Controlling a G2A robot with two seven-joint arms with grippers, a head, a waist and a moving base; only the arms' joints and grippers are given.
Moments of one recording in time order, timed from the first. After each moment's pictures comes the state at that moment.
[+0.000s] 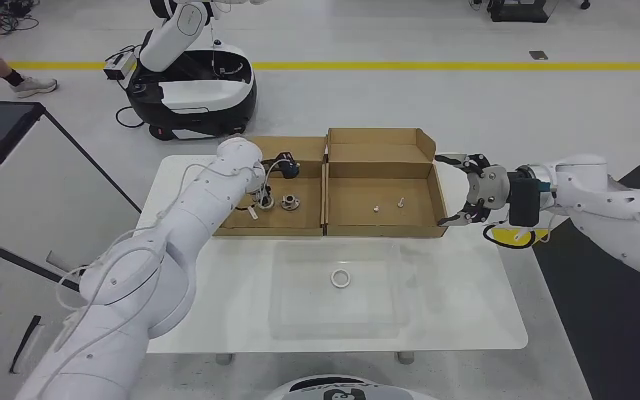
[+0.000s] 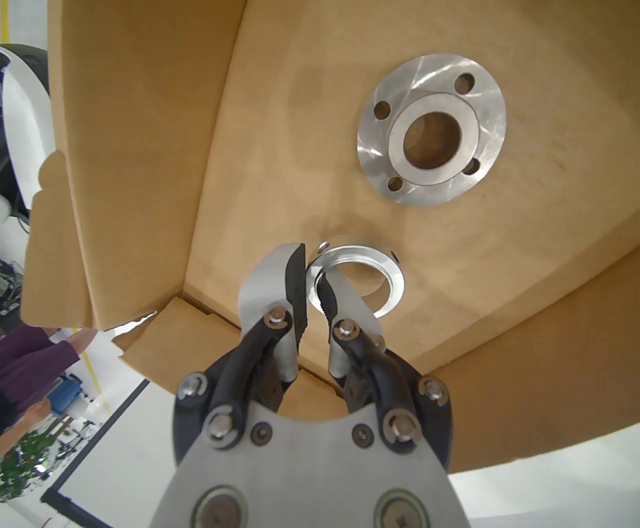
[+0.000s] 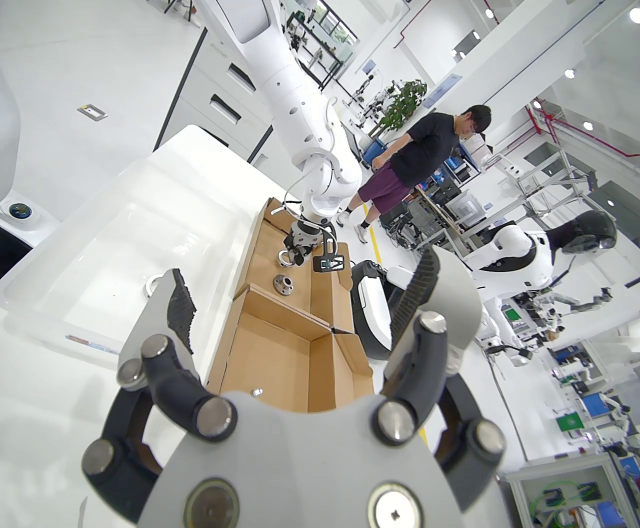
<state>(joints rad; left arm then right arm) 0.42 -1.45 -0.33 -0.43 1.05 -0.62 -0.80 -0.41 -0.47 0.17 -1.37 -1.46 -0.61 -1.21</state>
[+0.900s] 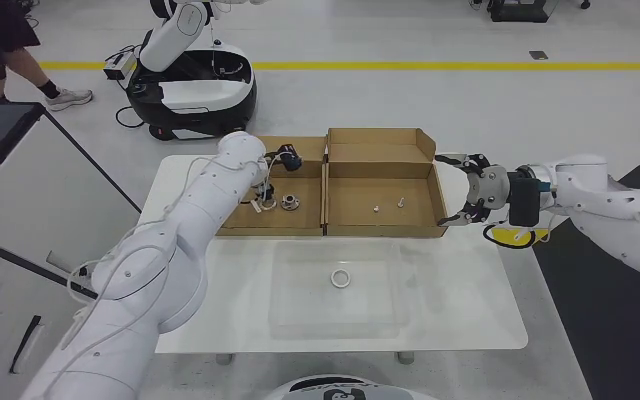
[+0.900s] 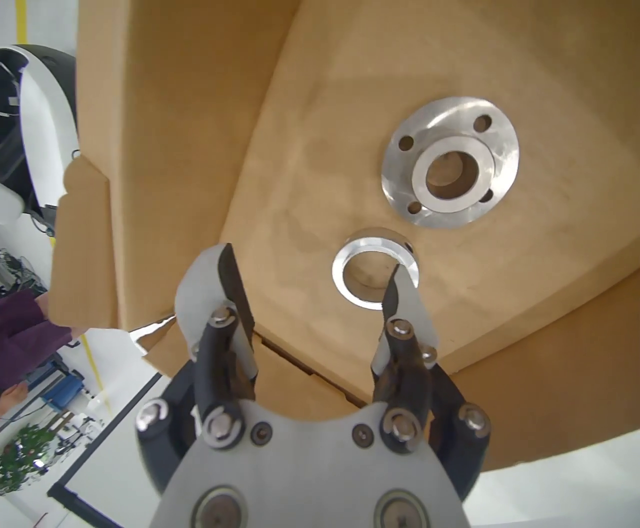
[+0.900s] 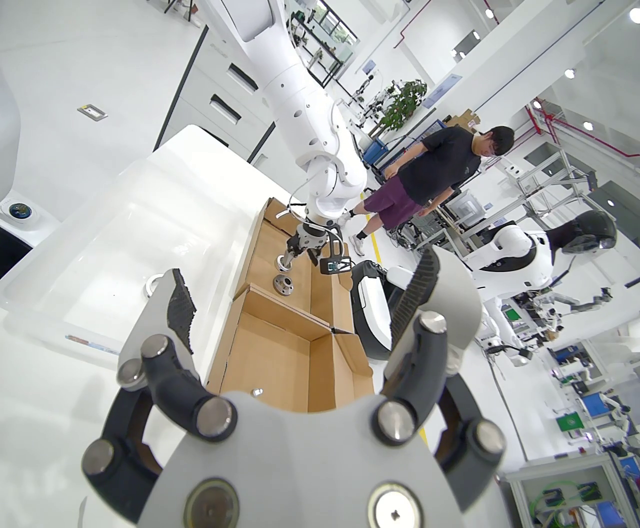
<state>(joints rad) 0.37 -1.51 -0.35 -0.34 1.10 -0.62 -0.74 -0.41 -0.47 0.17 -1.37 -1.46 -0.61 -1.21</state>
